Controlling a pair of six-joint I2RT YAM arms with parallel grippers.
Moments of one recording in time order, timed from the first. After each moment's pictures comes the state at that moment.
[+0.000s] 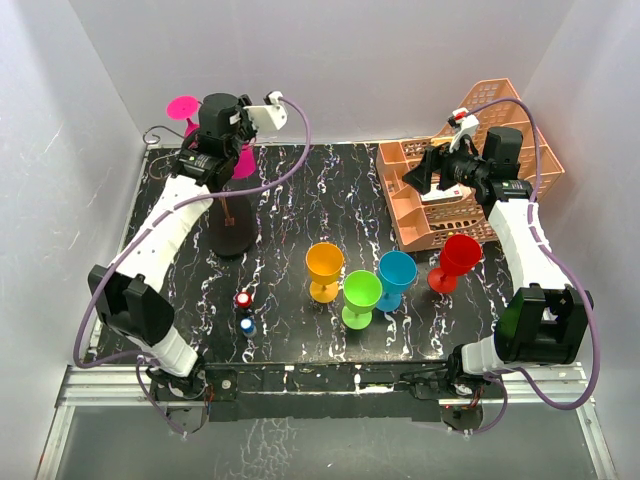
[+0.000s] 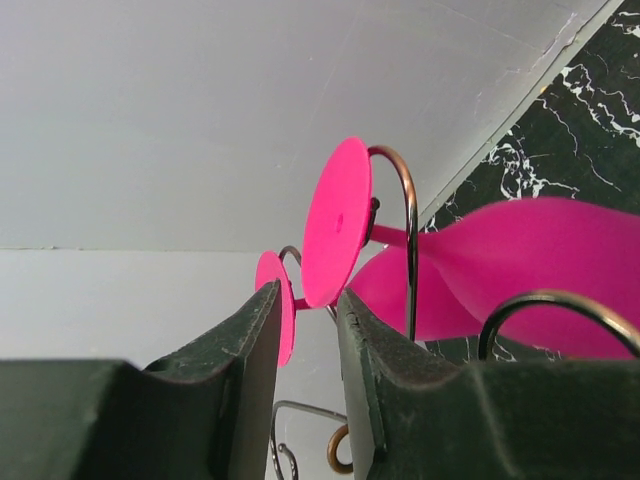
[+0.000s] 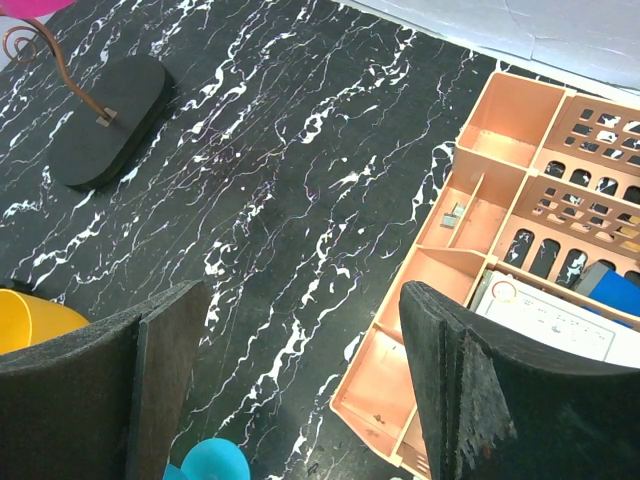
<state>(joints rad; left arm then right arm) -0.38 1.63 1.69 -0.32 -0.38 1.10 -0.08 1.43 1.28 -0.29 -0.75 -0.08</state>
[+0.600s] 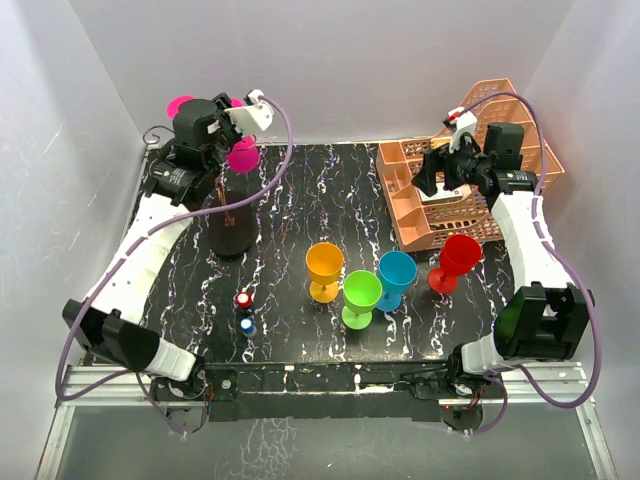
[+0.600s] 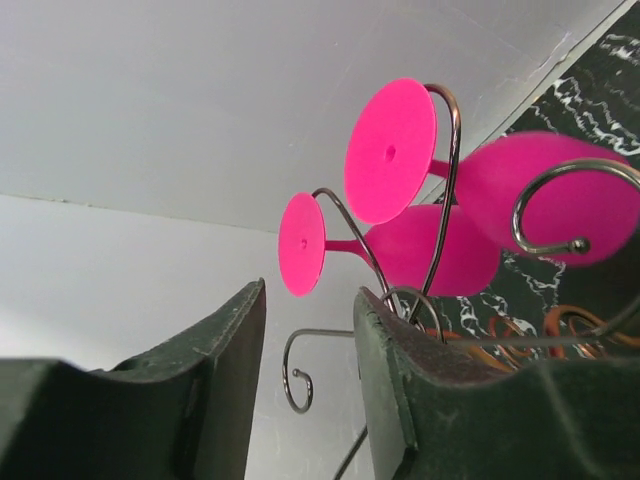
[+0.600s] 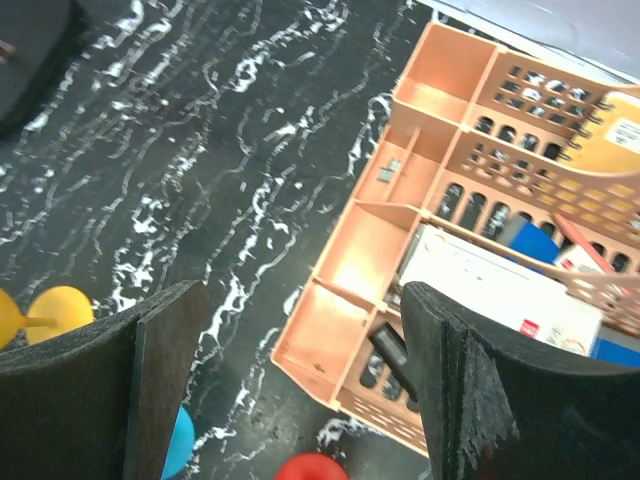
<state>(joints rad) -0.38 1.47 1.64 -0.38 -0.37 1.03 -0.08 1.46 1.37 -0.46 -0.66 -0.24</state>
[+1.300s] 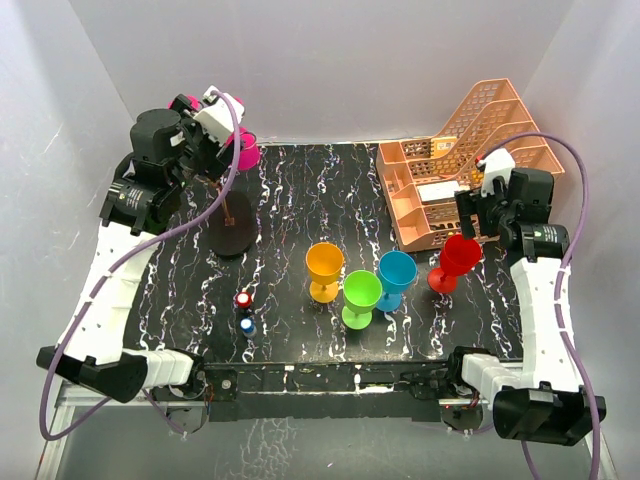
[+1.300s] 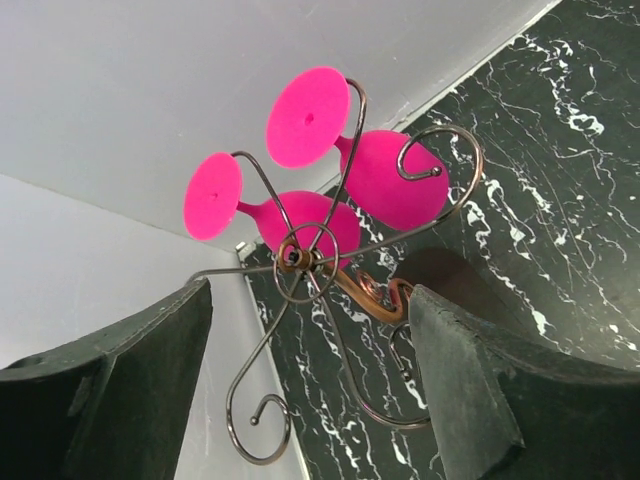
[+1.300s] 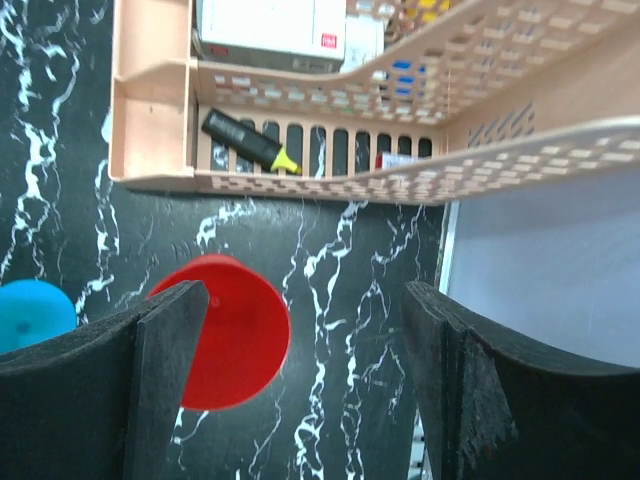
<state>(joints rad) -0.34 1.29 1.69 -0.66 -0.12 0.63 -0.12 1.04 1.21 -0.78 -0.08 -0.36</state>
